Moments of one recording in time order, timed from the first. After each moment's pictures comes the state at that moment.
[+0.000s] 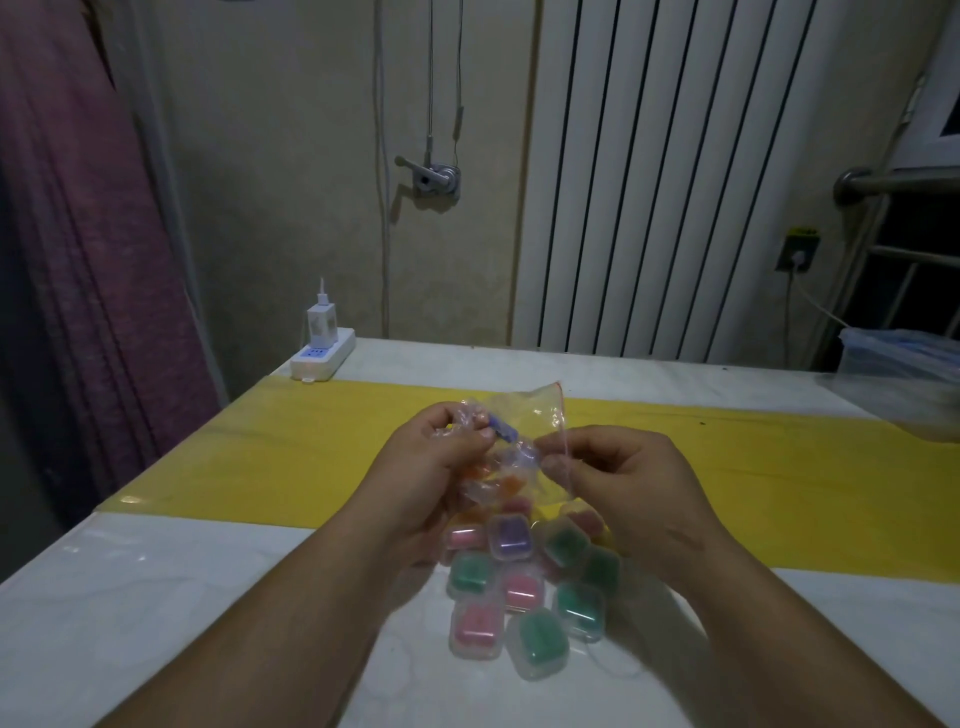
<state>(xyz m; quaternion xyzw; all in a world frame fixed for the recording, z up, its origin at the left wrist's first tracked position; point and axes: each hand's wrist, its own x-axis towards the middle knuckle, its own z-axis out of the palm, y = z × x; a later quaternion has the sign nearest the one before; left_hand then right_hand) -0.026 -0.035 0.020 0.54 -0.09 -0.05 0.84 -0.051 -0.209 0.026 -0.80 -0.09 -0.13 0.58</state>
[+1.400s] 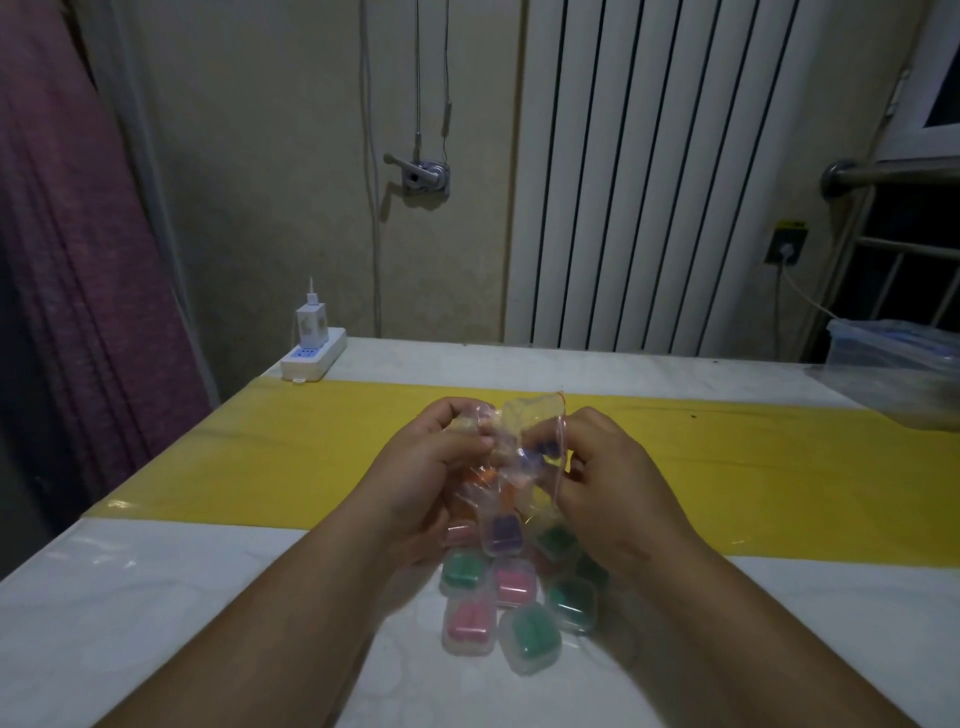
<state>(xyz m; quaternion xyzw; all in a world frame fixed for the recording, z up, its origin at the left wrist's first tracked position) -0.025 -0.039 0.022 0.55 -0.10 -0.08 0.83 -0.042 -0.204 0.014 -0.90 -0.13 -0.21 0.35</state>
